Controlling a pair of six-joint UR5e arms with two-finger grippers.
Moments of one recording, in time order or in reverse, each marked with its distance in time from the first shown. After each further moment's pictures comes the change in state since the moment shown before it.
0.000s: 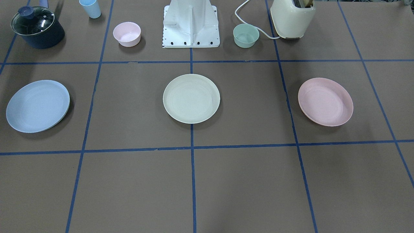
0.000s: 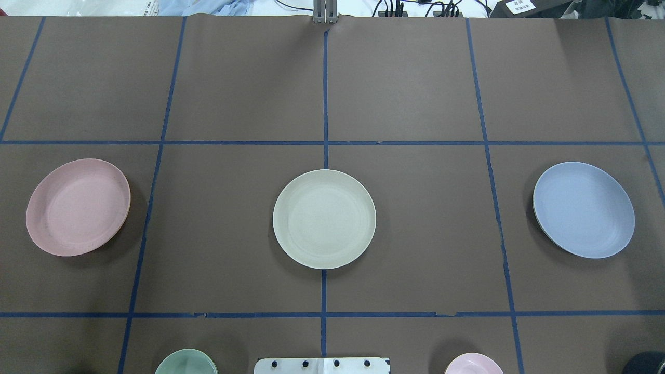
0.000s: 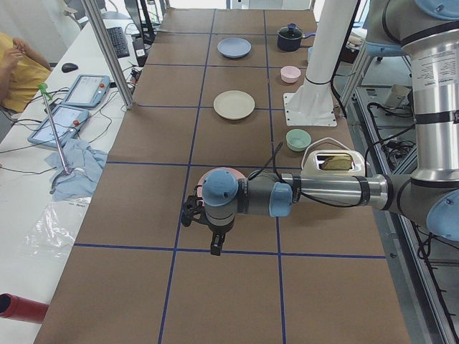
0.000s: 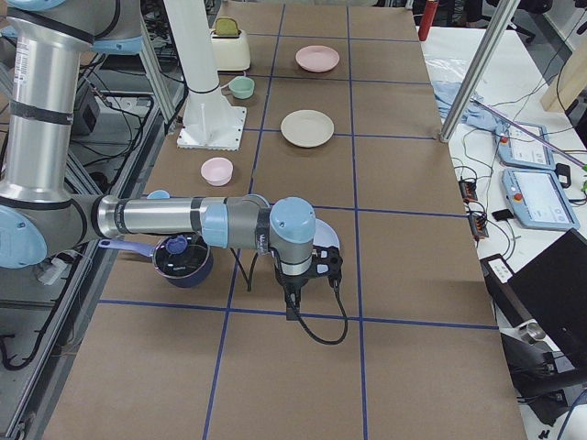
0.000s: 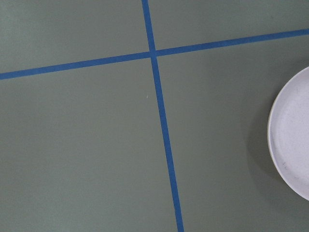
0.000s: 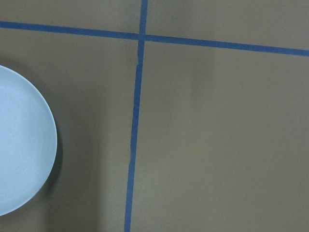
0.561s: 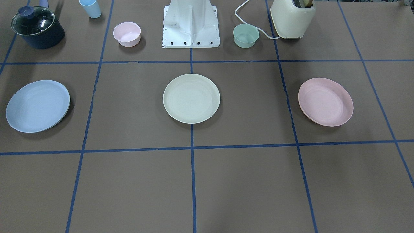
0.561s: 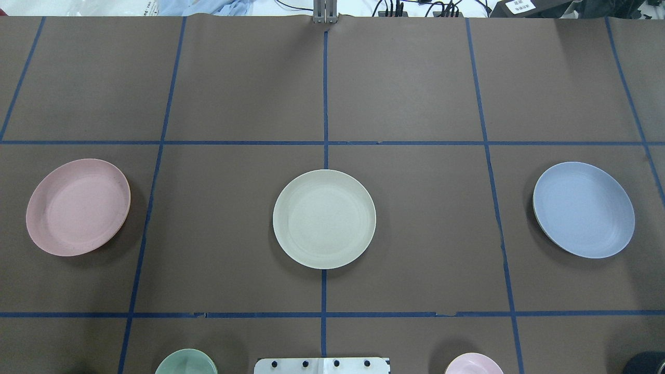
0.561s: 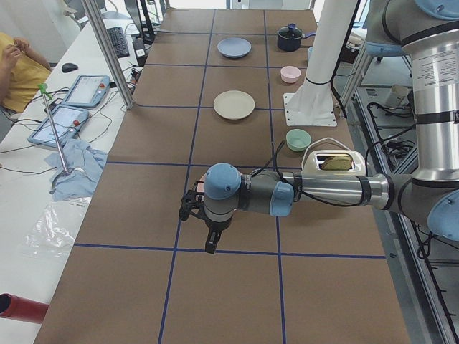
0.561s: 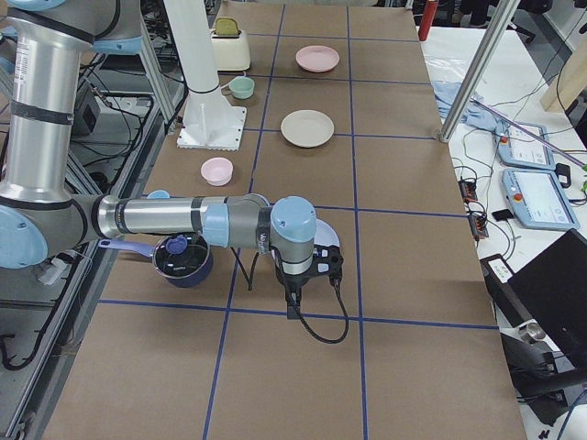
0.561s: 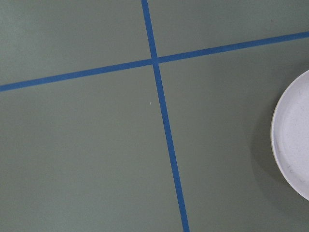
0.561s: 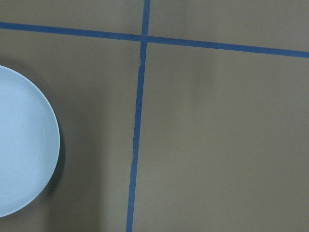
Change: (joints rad) left arm 0.000 0.008 -0.017 -0.098 0.064 0.003; right arm -0.004 0.003 0.005 0.003 0.004 0.001
